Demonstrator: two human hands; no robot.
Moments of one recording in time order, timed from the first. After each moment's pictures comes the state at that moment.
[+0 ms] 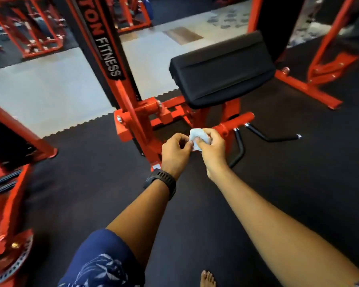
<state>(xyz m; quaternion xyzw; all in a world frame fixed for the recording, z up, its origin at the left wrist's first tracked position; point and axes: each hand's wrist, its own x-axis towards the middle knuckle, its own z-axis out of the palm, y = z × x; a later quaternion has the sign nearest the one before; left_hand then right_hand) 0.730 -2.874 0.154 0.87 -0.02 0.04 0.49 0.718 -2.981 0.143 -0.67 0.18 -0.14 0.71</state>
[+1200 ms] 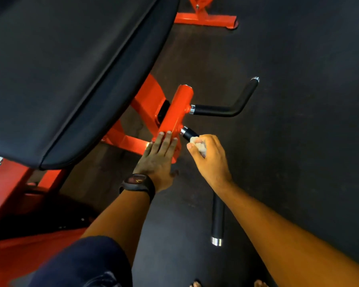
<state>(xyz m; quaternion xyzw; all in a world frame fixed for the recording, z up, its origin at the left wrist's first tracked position) 1.105 -3.073 -0.151 0.82 -0.55 -0.11 -0.08 0.972 -3.178 -0.188 -0.76 0.38 -0.32 0.42</state>
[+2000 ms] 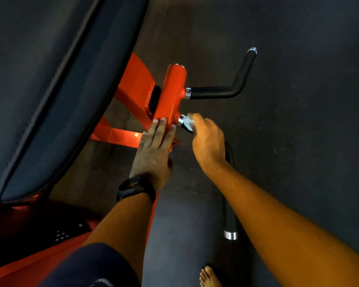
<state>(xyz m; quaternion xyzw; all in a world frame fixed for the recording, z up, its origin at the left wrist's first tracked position) 1.128 -3.076 -0.176 0.82 -0.56 -0.13 0.05 1.018 -3.190 -0.198 -0.83 0.46 -0.20 0.25</state>
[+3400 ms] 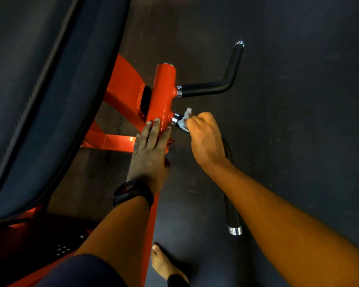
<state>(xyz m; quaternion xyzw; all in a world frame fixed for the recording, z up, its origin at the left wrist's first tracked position) 1.131 -3.078 -0.177 0.82 -0.56 -0.13 0.05 1.013 -3.192 -0.207 -0.86 0.37 -0.30 0.16</state>
